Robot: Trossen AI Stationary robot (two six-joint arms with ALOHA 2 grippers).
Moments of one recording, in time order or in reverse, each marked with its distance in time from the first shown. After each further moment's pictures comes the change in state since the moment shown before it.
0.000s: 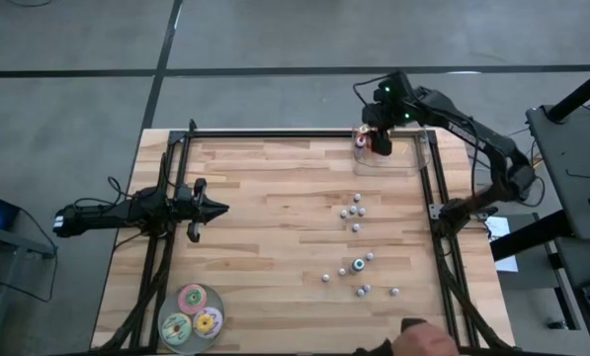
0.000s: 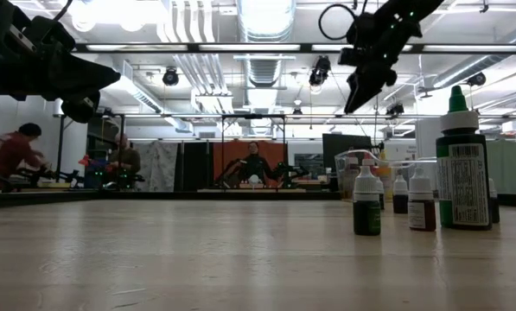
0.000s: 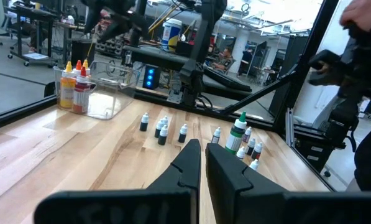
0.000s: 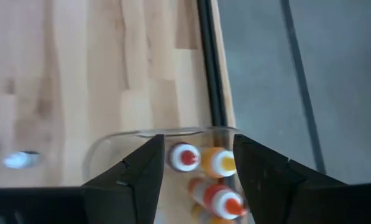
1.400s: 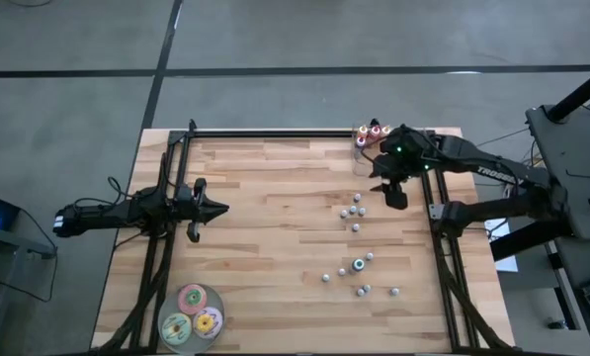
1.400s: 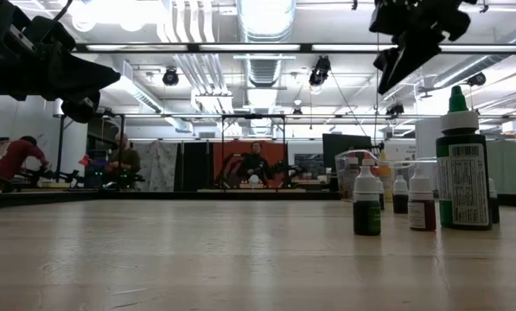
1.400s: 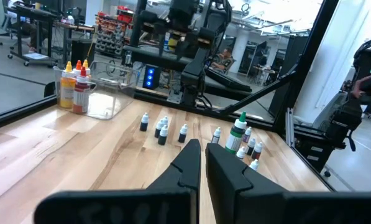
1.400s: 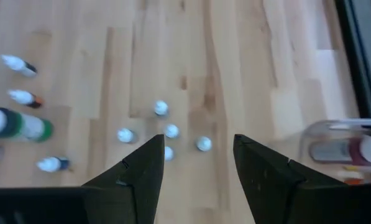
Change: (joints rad) left arm 0.000 0.000 0.000 0.000 0.000 0.000; right arm 0.440 -0.365 -0.287 -0.100 0.000 0.406
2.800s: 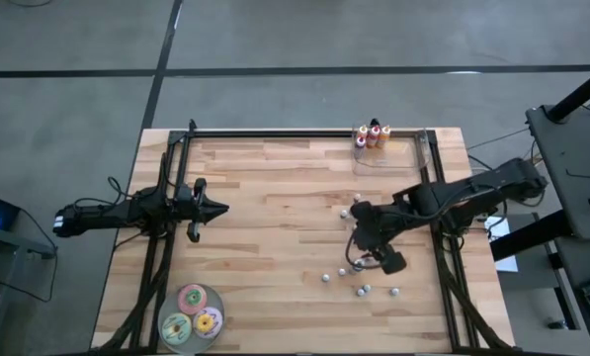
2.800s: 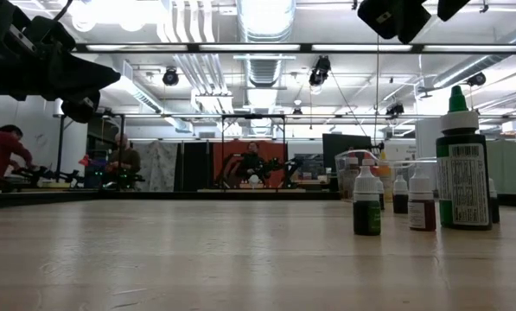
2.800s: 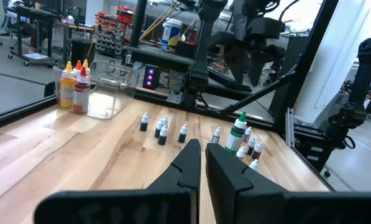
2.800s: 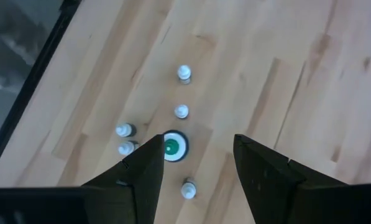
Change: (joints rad) left arm 0.000 0.000 0.000 0.000 0.000 0.000; right arm 0.673 0.275 0.187 0.004 0.082 0.243
